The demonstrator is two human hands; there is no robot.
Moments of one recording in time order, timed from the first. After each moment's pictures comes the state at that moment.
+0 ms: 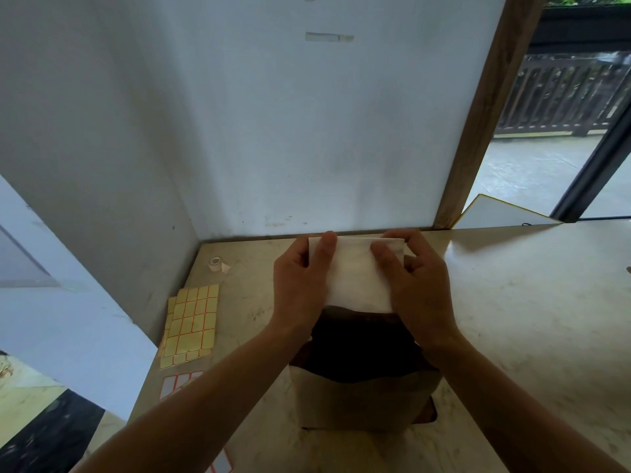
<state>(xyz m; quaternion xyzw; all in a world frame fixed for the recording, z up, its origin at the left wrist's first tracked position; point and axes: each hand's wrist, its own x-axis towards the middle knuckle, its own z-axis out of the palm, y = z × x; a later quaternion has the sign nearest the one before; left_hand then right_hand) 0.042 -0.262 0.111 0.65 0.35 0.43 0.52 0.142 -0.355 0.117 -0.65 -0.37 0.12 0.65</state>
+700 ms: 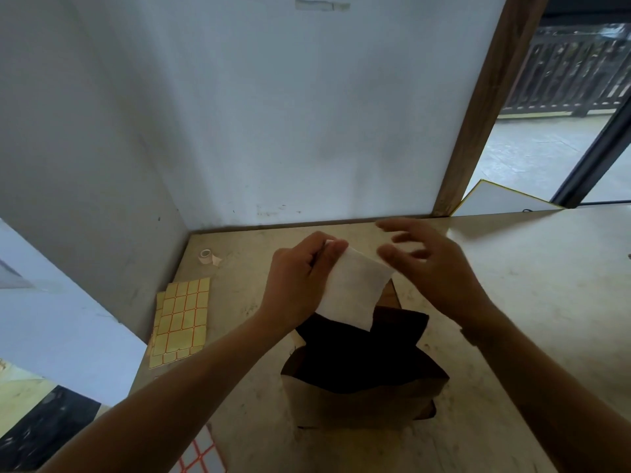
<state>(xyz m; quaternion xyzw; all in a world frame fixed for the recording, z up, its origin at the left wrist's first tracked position) 0.048 -0.230 0.098 0.82 0.25 0.39 0.33 0.205 -0.348 0.110 -0.73 -0.48 0.14 0.47</state>
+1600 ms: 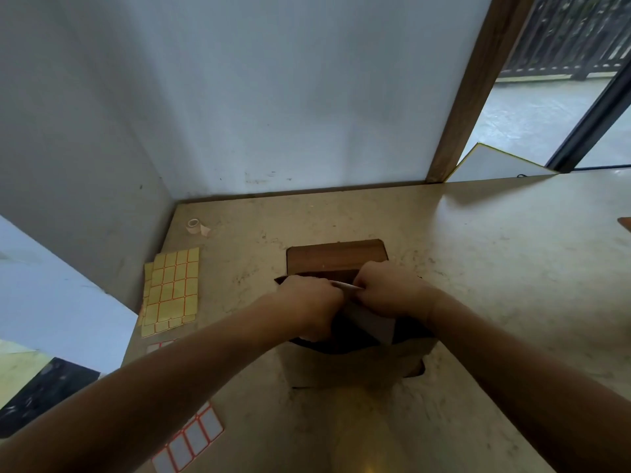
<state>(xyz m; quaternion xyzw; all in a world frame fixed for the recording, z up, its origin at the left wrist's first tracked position) 0.054 -0.249 0.053 0.95 0.14 -0.27 0.03 0.176 -0.330 0.055 -0.79 -0.52 0.32 0.05</state>
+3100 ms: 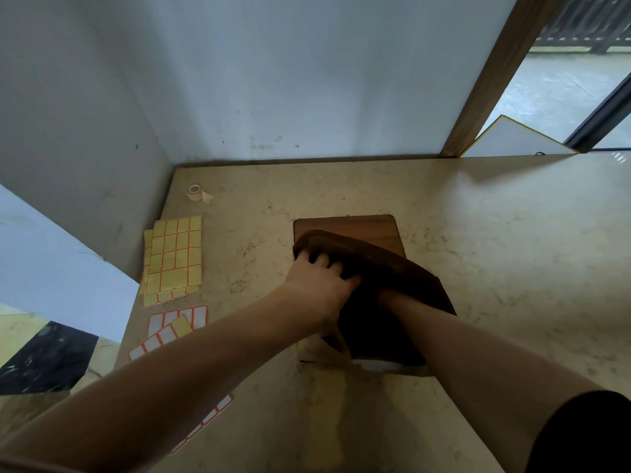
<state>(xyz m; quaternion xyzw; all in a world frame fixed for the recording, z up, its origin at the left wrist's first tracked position) 0.037 -0.235 0.010 0.97 0.13 -0.21 -0.03 0.167 -0.306 -0.054 -0.84 -0.43 0.32 -0.05</state>
